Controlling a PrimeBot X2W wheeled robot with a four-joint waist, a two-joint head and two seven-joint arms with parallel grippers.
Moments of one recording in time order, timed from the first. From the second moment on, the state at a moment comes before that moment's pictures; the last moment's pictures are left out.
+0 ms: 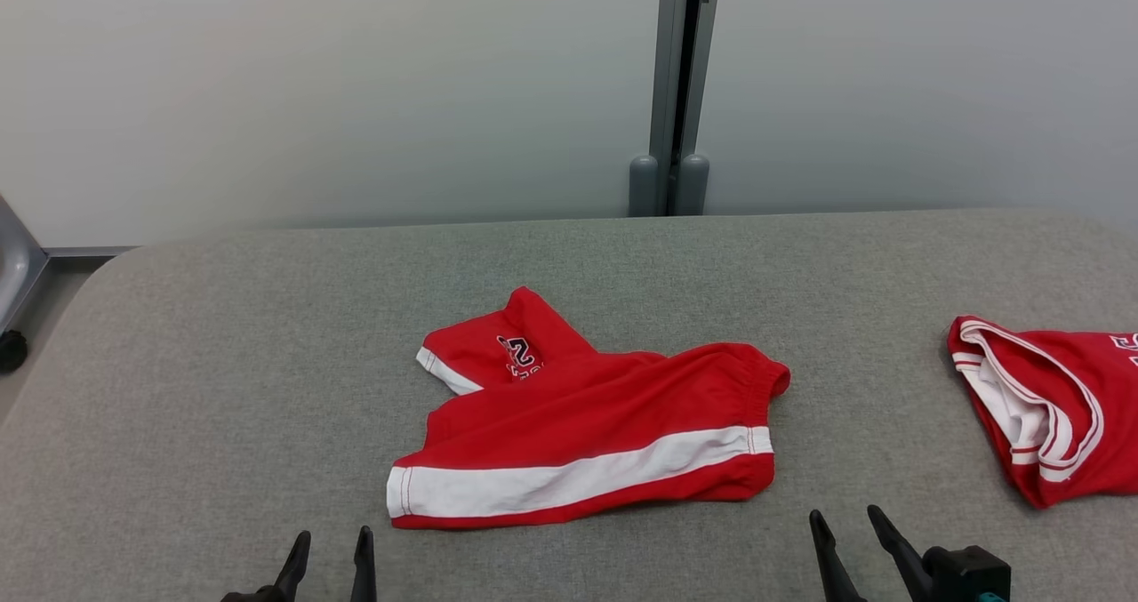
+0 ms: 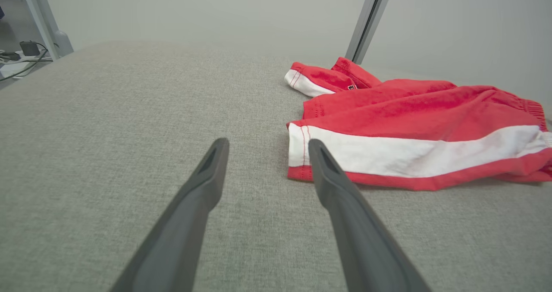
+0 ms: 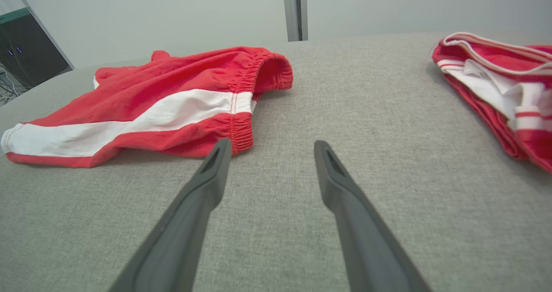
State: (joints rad) left arm 0.08 0.07 -0.06 0.46 -0.22 -0.13 -0.26; right arm 0.01 -0.05 0.07 0.48 0.17 0.13 -0.26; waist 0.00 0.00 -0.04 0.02
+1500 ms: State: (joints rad) left arm -0.06 0.15 -0.21 0.43 -0.36 -0.13 -0.26; right arm -0.24 -0.05 0.13 0.58 0.23 0.13 -0.26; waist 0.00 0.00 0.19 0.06
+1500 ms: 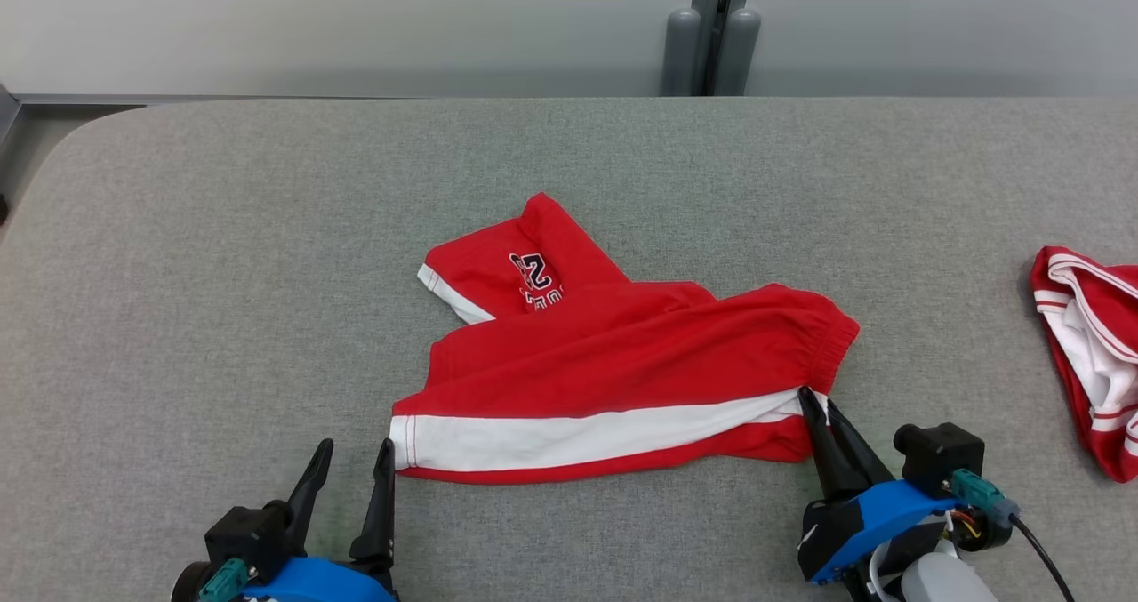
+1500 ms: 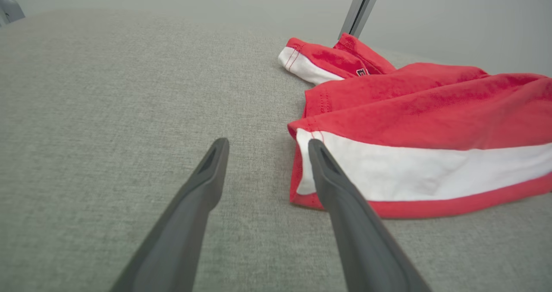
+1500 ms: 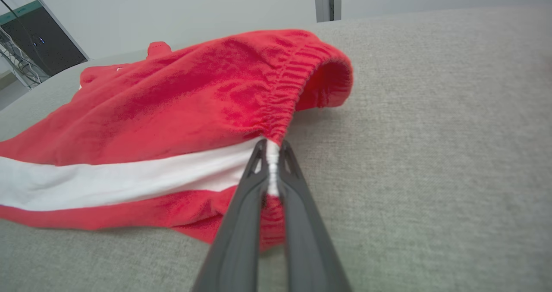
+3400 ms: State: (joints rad) left arm -0.35 0.46 -0.25 -0.03 -0.45 -0.13 -0.25; right arm -0.39 -0.11 0.24 0.06 0.48 0.13 -0.12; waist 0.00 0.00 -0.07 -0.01
